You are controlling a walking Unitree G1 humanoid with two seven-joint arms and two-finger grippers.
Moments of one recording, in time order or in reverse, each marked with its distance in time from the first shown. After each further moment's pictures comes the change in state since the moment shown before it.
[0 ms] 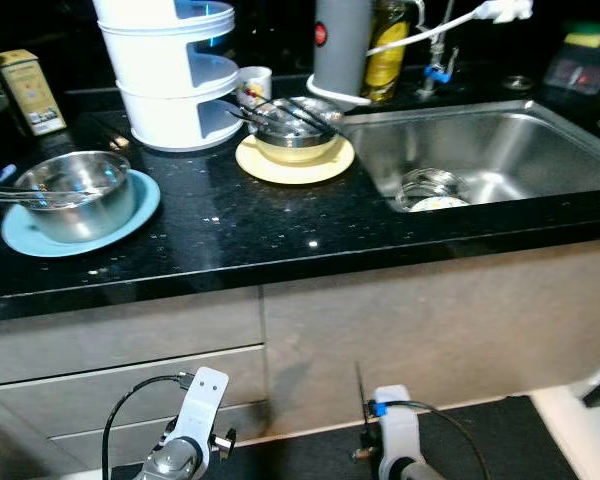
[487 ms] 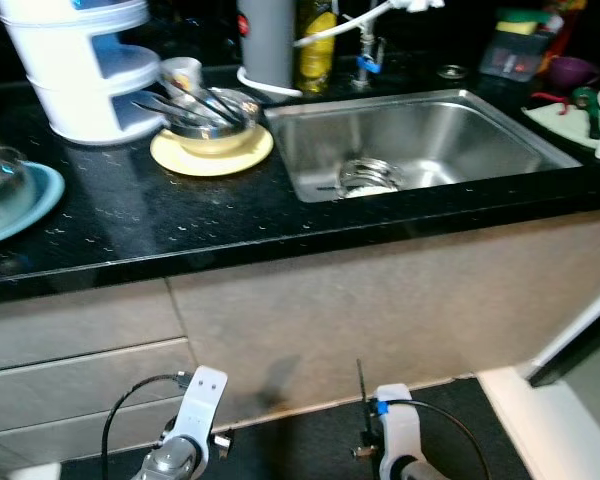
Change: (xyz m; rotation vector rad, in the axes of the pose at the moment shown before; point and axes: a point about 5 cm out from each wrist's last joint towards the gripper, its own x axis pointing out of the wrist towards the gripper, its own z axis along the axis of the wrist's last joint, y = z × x) left arm 0.001 0.001 0.002 -0.003 0.000 0.004; right arm 0.001 0.002 0.001 -0.011 -0.001 0.009
